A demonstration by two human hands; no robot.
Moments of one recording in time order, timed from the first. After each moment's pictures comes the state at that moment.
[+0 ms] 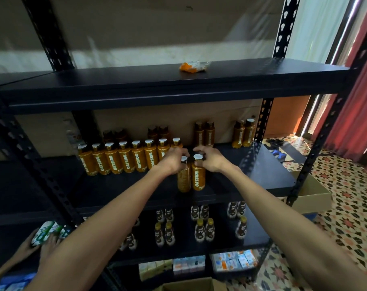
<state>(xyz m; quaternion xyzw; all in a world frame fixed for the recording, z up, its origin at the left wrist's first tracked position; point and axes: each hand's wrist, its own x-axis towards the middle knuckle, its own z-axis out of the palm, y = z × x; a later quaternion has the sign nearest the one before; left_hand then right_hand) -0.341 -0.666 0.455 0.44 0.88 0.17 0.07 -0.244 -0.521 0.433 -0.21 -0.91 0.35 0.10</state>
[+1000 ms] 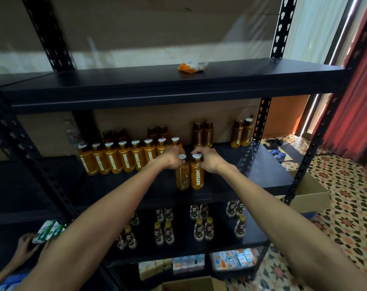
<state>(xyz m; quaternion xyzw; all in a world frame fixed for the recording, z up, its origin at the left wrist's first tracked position) -0.348 -0.663 0.466 0.41 0.90 0.12 0.12 -0.248 -0.524 0.425 -0.22 -0.92 0.31 0.08</state>
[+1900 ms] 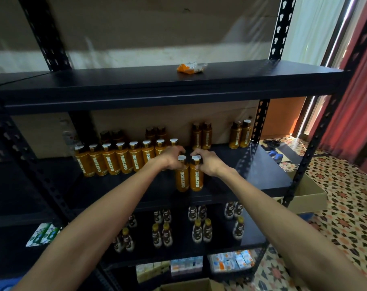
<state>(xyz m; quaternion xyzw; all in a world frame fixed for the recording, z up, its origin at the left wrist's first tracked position) -0.355 -0.658 0.464 0.43 0.88 0.14 0.13 -0.247 -0.517 0.417 -0.20 -0.92 0.32 0.09</state>
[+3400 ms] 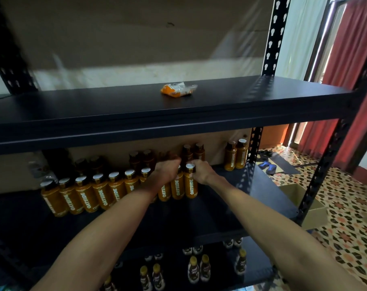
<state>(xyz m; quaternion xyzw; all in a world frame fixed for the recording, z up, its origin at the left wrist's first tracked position) -0.430 -0.555 0.451 0.47 0.88 0.02 0.01 -0.357 -0.406 0.383 -0.27 -0.90 0.32 0.10</state>
